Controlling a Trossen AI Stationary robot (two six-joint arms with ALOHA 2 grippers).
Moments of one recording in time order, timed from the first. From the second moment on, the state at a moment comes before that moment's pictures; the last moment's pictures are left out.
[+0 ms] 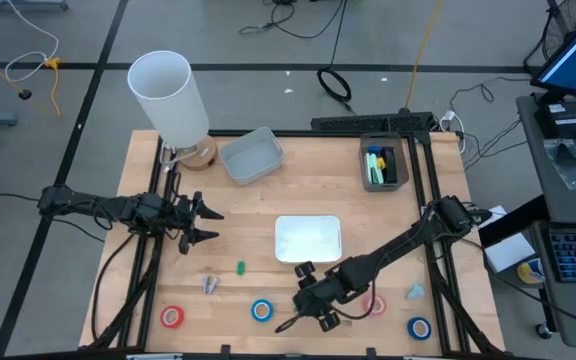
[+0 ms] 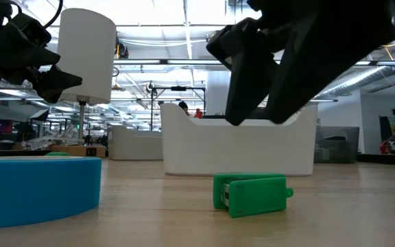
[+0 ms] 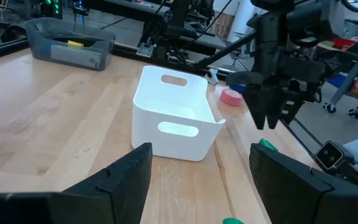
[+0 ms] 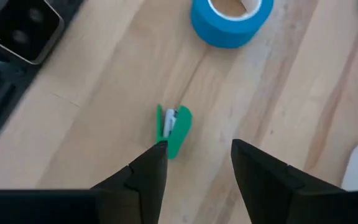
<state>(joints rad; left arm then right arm) -0.15 0.16 0.02 0.00 -0.02 -0.26 0.50 1.98 1.39 -0.42 0.04 0.04</state>
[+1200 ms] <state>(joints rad) -0.15 0.16 0.02 0.00 -0.02 -0.25 0.47 2.09 1.39 -0.34 0.03 0.07</state>
